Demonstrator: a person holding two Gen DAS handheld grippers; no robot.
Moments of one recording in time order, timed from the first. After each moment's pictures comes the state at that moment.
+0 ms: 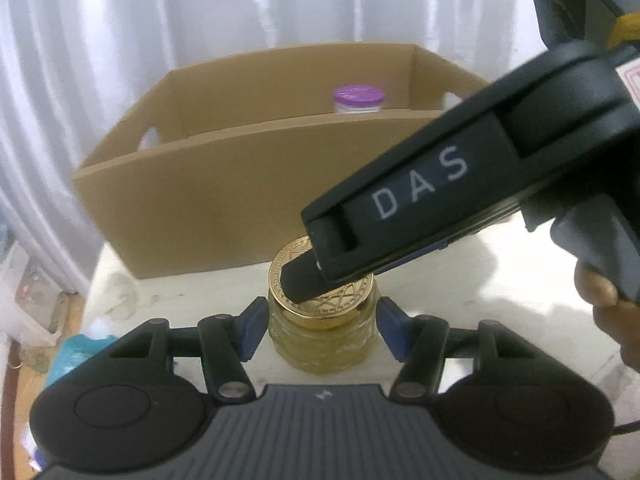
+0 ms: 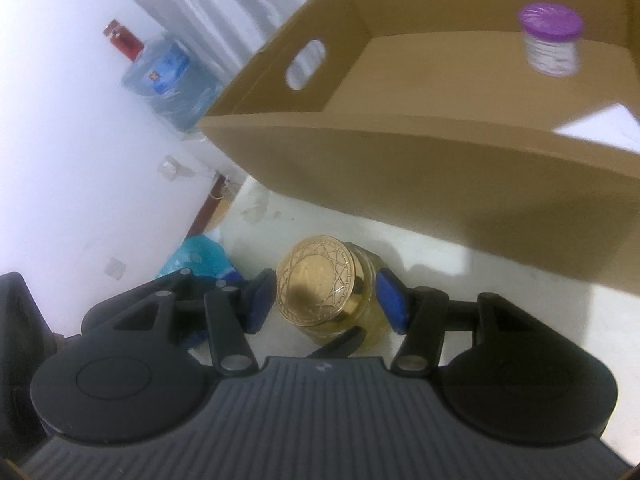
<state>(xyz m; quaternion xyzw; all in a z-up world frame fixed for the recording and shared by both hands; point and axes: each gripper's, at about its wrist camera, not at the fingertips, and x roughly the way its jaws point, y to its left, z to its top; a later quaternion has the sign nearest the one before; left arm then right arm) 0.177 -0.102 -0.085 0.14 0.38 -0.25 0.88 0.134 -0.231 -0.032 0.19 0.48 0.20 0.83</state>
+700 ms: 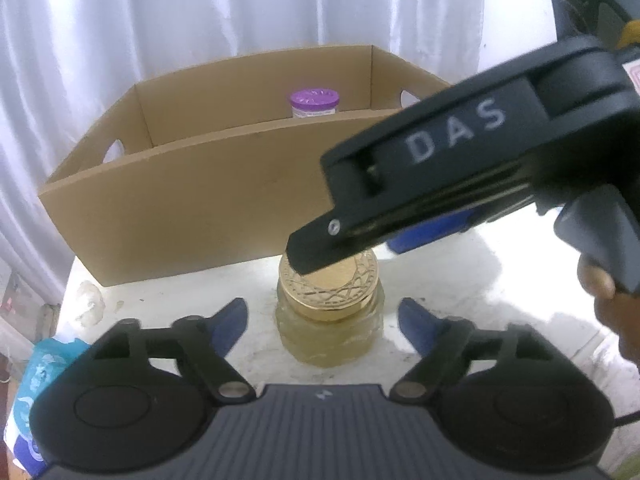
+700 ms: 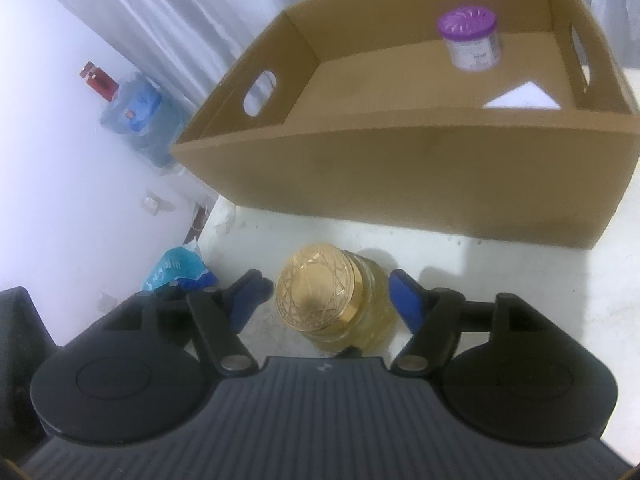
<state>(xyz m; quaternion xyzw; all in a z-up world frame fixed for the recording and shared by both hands) 0.158 -0.127 -0.098 0.15 0.37 -0.28 0.87 0.097 -0.269 -0.026 0.22 0.45 0.15 0.85</state>
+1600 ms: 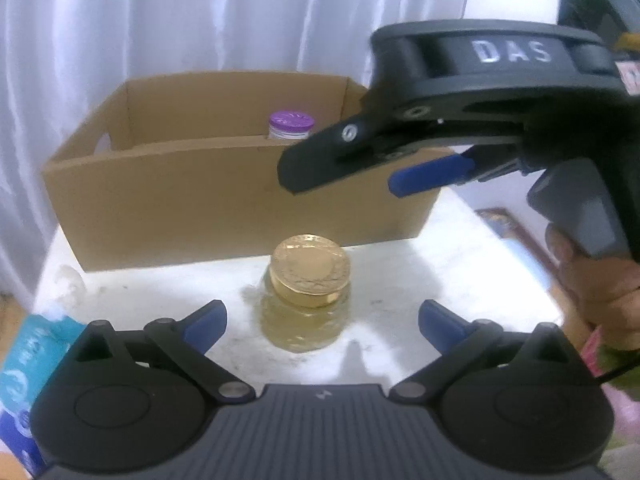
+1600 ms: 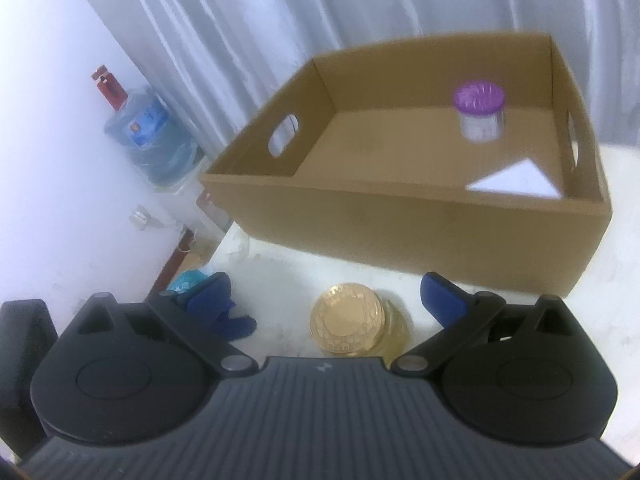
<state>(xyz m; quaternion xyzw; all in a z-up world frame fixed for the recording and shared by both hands) 0.150 -0.084 -0.045 0.06 0.37 -0.35 0.86 0.077 -0.249 0.024 0.16 0.39 0.14 0.89</state>
